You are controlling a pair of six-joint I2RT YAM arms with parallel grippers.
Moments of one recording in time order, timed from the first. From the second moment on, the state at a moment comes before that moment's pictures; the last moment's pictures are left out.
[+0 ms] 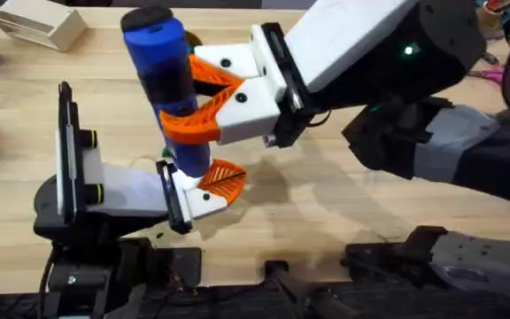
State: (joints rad) left arm 0.01 0.01 0.01 -0.14 1.24 0.05; right arm 0.74 1.36 0.76 0.97 -1.03 0.29
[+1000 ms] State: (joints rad) left arm 0.01 0.01 0.01 -0.14 1.24 0.05; right arm 0.74 1.37 0.76 0.97 -1.03 0.26
